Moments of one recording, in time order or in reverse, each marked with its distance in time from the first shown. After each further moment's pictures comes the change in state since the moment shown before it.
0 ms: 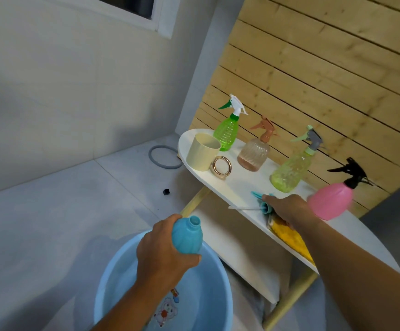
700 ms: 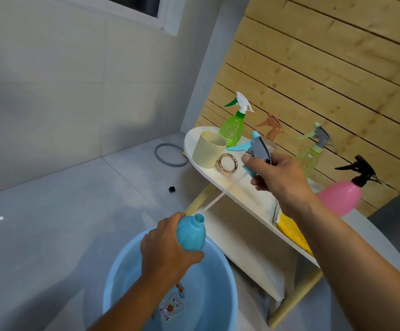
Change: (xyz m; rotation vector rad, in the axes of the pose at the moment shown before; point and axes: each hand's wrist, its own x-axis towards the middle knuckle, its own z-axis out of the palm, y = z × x) left_hand -0.002 -0.002 -0.004 0.101 0.004 -0.001; right_hand -0.123 -0.089 -0.023 0.640 -0.188 -0.482
